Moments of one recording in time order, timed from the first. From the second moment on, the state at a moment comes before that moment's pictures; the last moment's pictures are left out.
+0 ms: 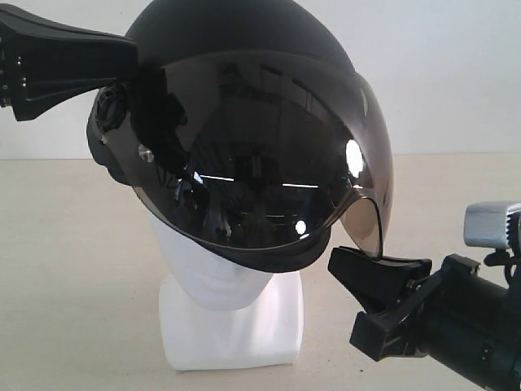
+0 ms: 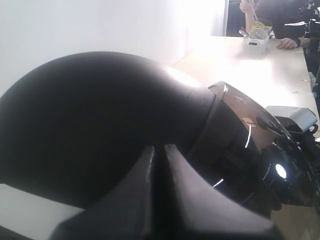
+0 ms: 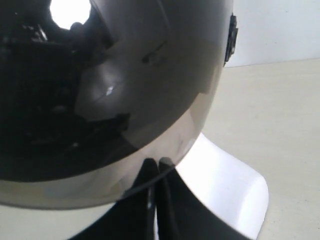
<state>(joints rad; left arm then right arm) -0.14 1.16 -0.86 1.60 -0.98 -1.39 0.67 1.27 -0.19 -0.12 -0.90 0.51</state>
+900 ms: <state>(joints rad) -0.14 1.08 -0.72 1.56 -0.88 -1.38 0.67 1.27 -0.19 -0.11 -0.90 0.47</state>
